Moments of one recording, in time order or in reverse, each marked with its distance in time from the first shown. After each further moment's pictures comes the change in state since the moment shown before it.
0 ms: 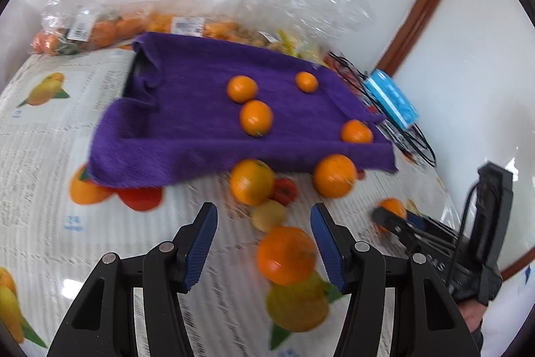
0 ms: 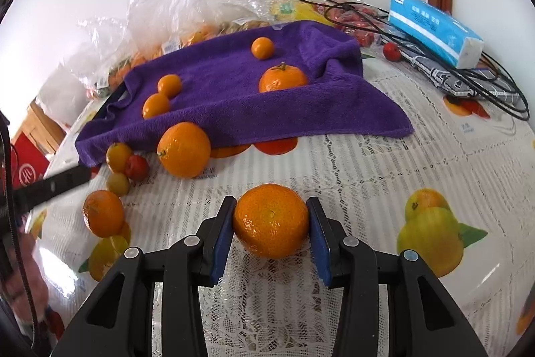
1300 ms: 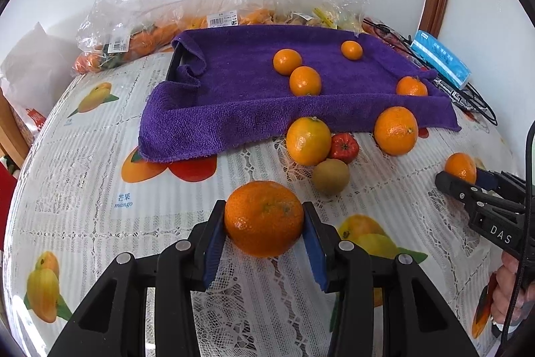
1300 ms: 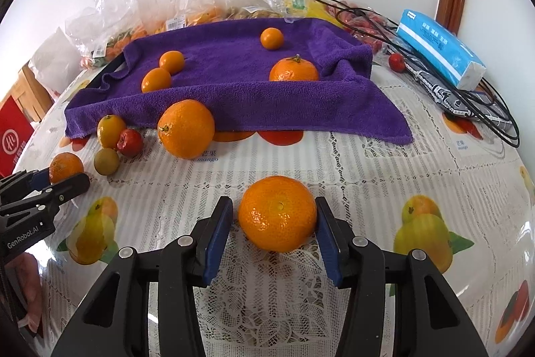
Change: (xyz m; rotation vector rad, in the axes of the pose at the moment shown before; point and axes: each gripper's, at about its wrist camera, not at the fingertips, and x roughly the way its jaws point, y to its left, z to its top) left arm 0.006 -0.009 -0.027 0.119 0.011 0.347; right arm 0.002 0.018 -0.005 -0.132 0.031 -0.096
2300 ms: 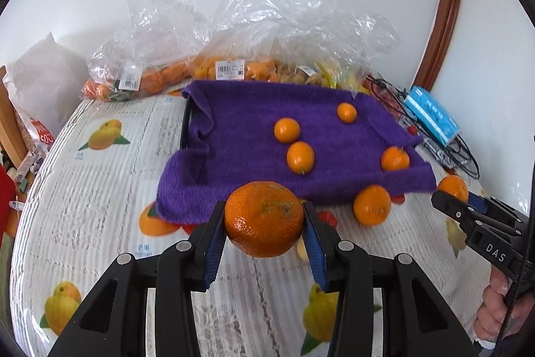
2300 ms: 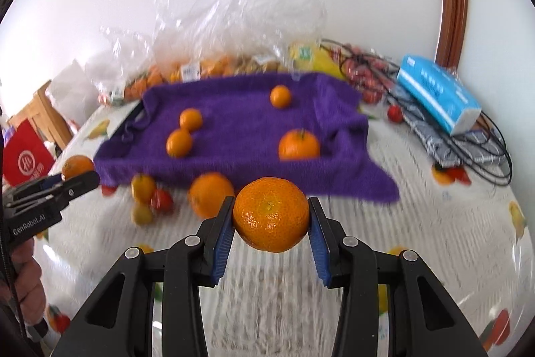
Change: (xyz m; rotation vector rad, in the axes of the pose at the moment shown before) left arm -0.036 0.012 0.047 -0.103 -0.116 -0.052; right arm -0.043 0.000 0.044 0.010 -0.121 0.053
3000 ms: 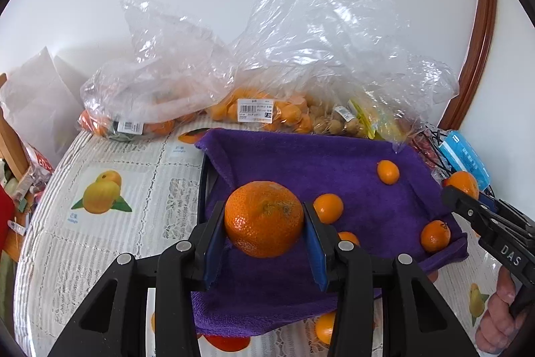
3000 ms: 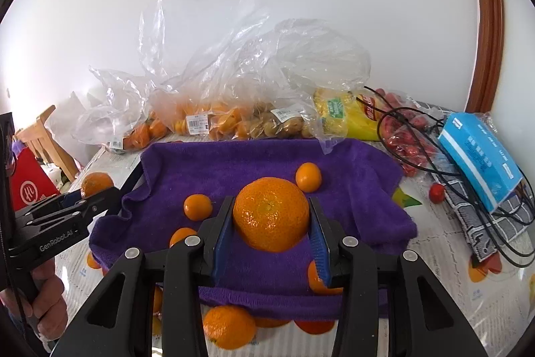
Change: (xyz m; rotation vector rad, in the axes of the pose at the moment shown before) left arm 0.053 0.029 0.063 -0.051 -0.065 0.057; right arm 0.060 0.017 0.082 -0.020 -0.085 0.062
